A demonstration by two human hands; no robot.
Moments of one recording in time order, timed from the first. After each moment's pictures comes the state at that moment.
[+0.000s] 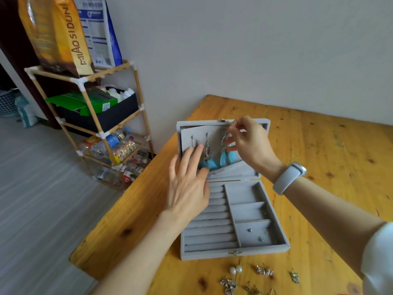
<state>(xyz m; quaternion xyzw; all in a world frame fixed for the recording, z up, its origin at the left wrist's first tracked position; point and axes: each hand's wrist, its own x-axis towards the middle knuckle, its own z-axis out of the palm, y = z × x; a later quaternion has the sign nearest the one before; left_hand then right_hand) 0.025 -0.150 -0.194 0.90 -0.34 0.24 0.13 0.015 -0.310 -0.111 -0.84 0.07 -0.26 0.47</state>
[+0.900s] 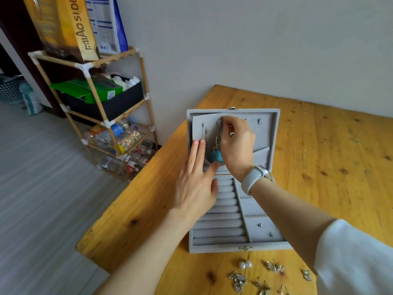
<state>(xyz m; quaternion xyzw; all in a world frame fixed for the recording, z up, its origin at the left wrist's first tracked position) 0.025 -0.147 -0.216 0.89 -0.35 0.19 0.22 0.047 -0.266 -0.156 -0.82 0.10 -0.43 0.36</state>
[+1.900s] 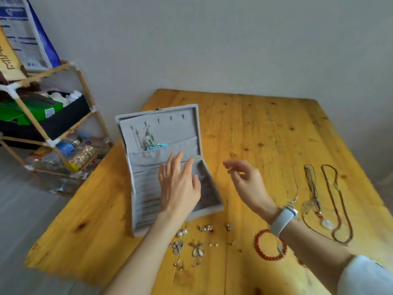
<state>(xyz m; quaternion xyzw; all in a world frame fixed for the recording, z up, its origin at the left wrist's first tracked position) -0.054 -0.216 -0.196 0.91 -0.31 0.14 0.23 -0.138 -0.359 -0.186 -0.82 0.18 -0.25 0.47</state>
